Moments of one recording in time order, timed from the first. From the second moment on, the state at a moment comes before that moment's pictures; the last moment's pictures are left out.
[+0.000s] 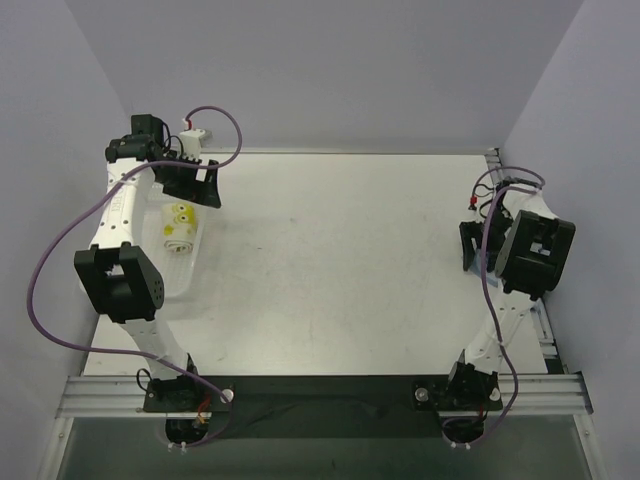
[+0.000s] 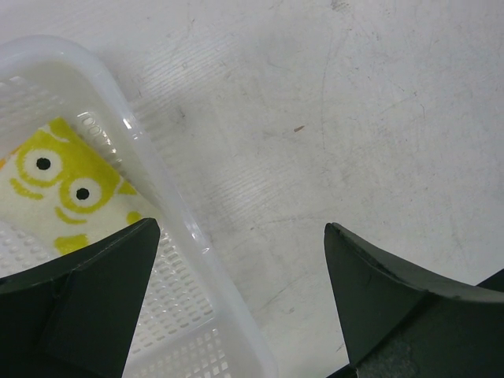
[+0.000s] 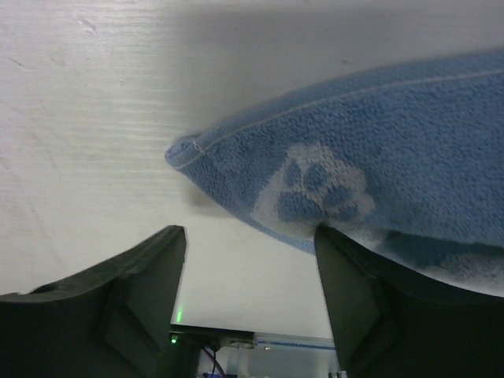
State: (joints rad) left arm 0.08 1.85 1.88 -1.13 0.46 0.37; right arm -0.32 2.10 1.56 -1.12 -0.04 -0.32
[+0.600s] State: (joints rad) left arm 0.12 1.80 1.86 -1.13 0.50 0.29; right arm 0.12 2.23 1.81 -1.23 -0.29 -0.28
